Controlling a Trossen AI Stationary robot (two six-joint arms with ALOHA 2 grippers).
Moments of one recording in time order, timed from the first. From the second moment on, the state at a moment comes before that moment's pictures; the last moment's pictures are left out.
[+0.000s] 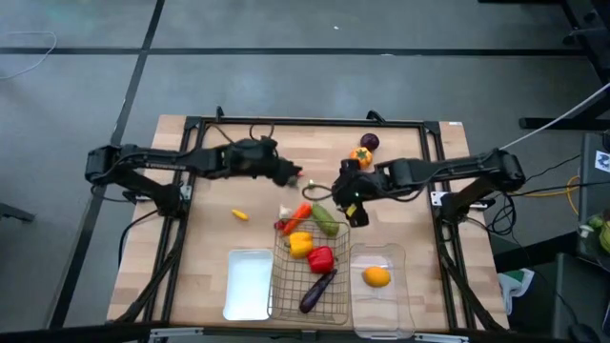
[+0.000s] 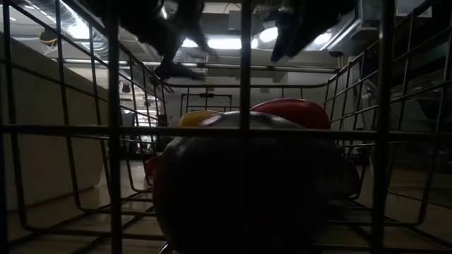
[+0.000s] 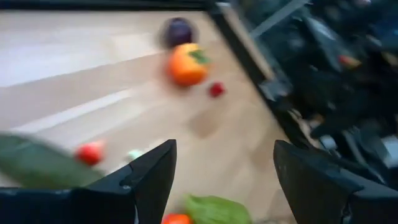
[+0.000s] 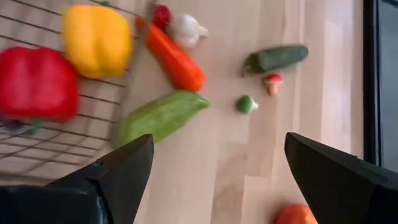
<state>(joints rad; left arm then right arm) 0.22 1.31 0.84 0.00 -0.11 -0.87 0.09 1.52 1.37 -0.85 0.19 -0.17</state>
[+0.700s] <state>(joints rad) 0.52 1.37 0.86 -0.23 0.21 -1.19 -0.04 1.52 1.28 -0.61 0.17 -0.22</state>
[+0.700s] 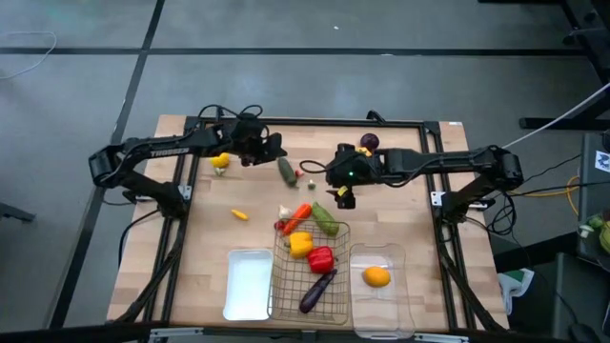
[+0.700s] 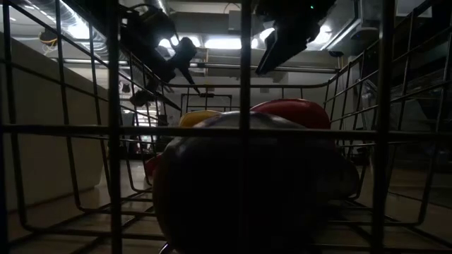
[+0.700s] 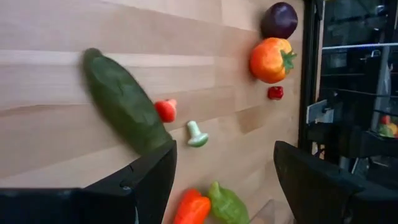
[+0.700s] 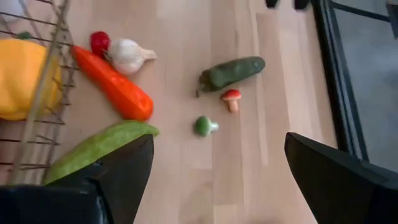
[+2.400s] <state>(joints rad) 0.56 1.87 1.15 -0.52 0.28 -1.18 -0.04 1.53 1.28 -0.60 0.03 -0.21</state>
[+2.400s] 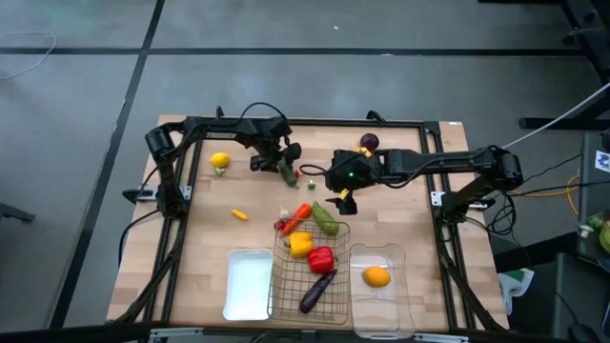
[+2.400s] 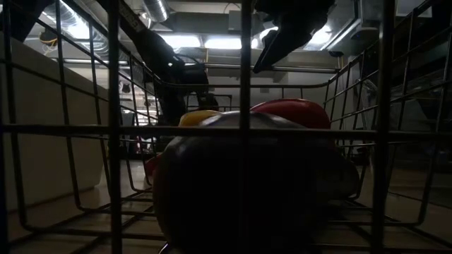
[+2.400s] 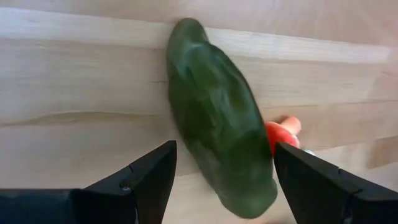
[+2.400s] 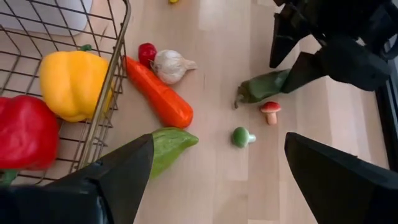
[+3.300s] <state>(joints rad) 0.57 1.88 1.15 -0.54 0.29 -1.05 -0.04 1.53 1.28 -0.60 0.02 -0.21</state>
